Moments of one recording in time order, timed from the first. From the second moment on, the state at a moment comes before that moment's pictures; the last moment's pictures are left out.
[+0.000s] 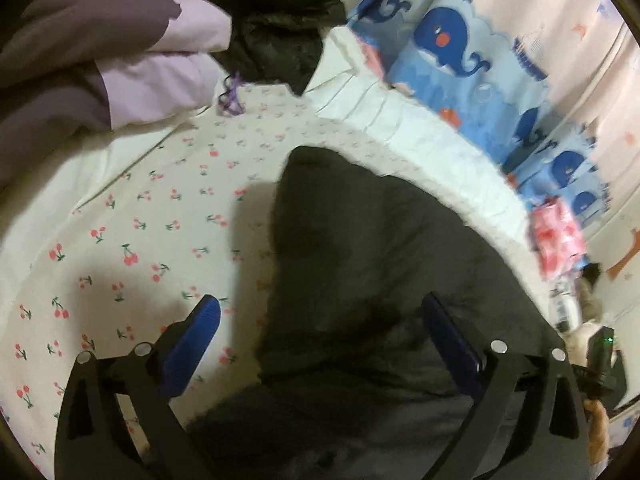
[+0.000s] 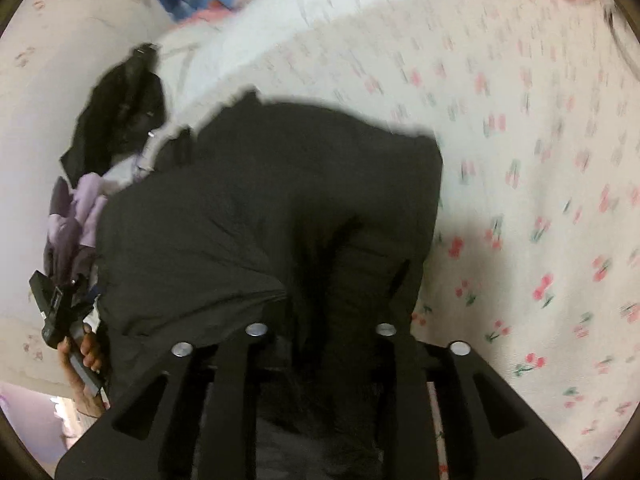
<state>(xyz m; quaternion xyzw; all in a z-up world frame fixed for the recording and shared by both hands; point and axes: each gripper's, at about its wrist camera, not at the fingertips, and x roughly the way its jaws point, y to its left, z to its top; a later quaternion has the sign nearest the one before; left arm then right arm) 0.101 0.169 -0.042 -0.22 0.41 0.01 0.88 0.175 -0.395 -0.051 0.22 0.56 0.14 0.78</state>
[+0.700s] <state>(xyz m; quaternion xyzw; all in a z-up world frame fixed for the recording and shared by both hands) 0.149 0.142 -0.073 -0.20 0.45 -0.03 0.87 0.211 -0.362 -0.069 0.21 0.50 0.12 0.83</state>
